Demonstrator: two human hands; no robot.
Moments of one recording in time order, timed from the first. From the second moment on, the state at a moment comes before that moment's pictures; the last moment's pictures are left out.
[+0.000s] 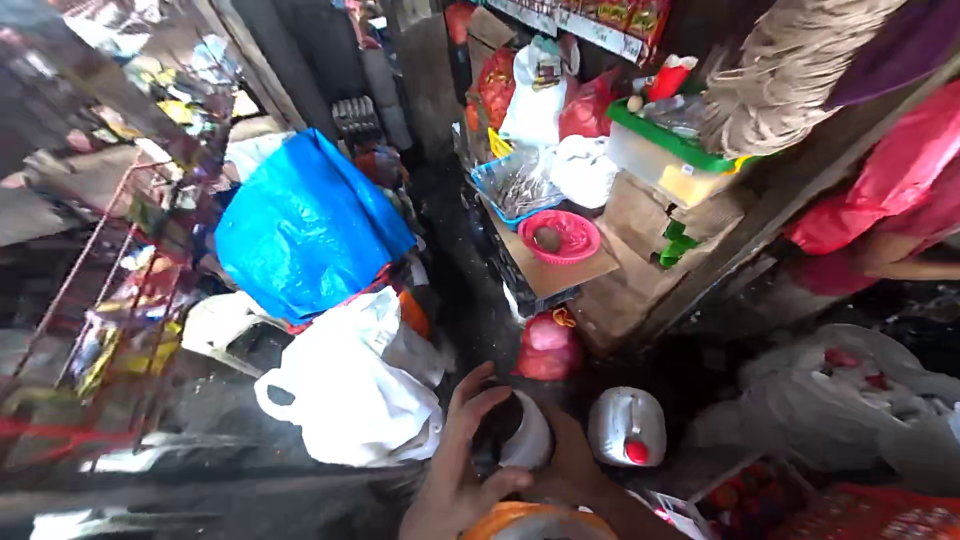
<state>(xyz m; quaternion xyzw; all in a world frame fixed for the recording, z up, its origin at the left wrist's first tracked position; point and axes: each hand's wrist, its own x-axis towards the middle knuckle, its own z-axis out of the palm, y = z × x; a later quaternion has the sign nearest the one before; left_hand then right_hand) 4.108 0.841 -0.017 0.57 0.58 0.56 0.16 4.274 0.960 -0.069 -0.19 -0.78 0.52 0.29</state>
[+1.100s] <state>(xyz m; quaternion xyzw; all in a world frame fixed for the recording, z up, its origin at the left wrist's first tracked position) 3.565 1.255 0.009 0.69 0.36 0.47 0.43 3.805 1.392 -0.062 0.05 -0.75 0.61 0.25</state>
